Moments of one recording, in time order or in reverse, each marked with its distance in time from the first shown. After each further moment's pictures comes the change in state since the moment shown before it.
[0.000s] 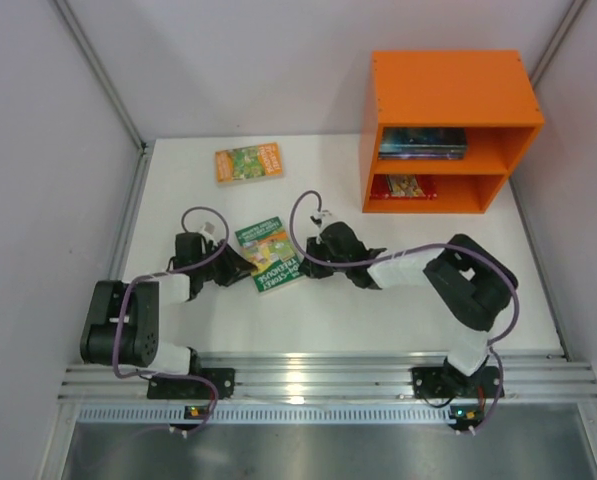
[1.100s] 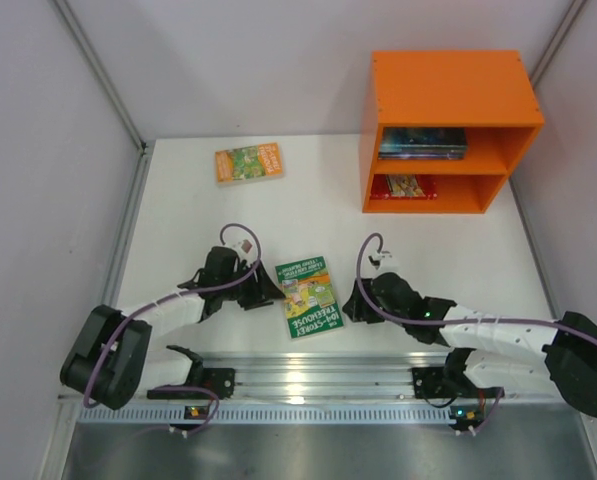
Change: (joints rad) left arm -0.423 -0.230 -0.076 -0.189 -0.126 -0.019; right arm 0.119 -0.803 -0.601 -0.282 0.293 0.222
